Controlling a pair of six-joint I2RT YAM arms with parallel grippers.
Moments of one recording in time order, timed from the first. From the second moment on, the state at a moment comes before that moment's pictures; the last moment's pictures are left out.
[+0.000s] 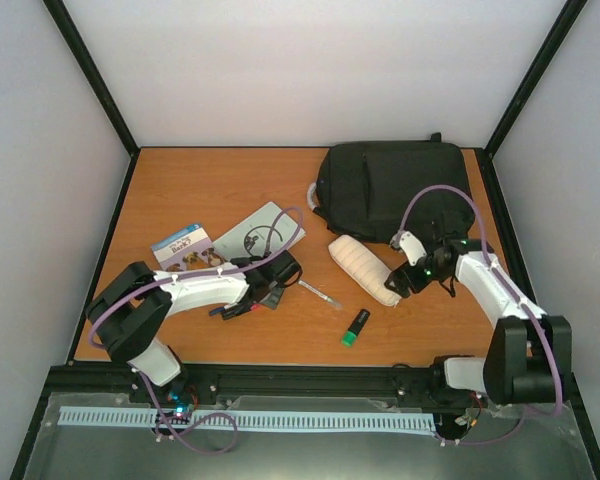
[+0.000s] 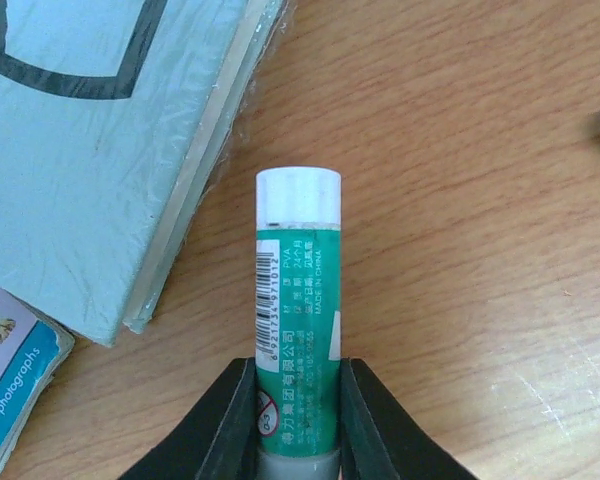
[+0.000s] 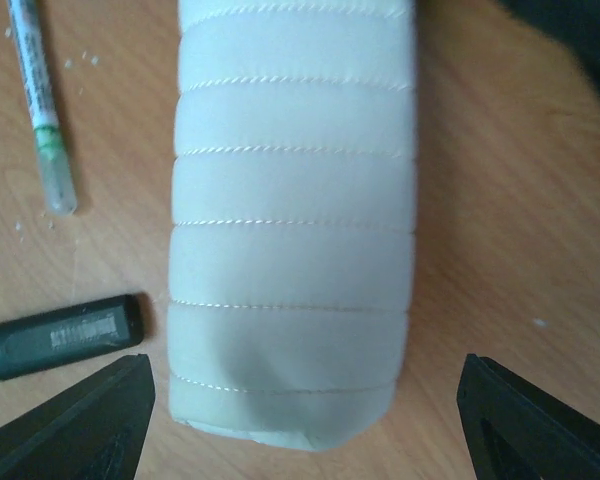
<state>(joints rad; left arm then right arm) -0.86 1.59 0.85 -0.56 -0.38 -0.44 0.03 1.26 0.79 -0.76 -0.45 -0.57</state>
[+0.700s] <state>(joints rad) -0.86 1.31 0.79 -0.57 -0.38 -0.53 0.49 1.61 0.93 -0.87 -0.46 -0.62</state>
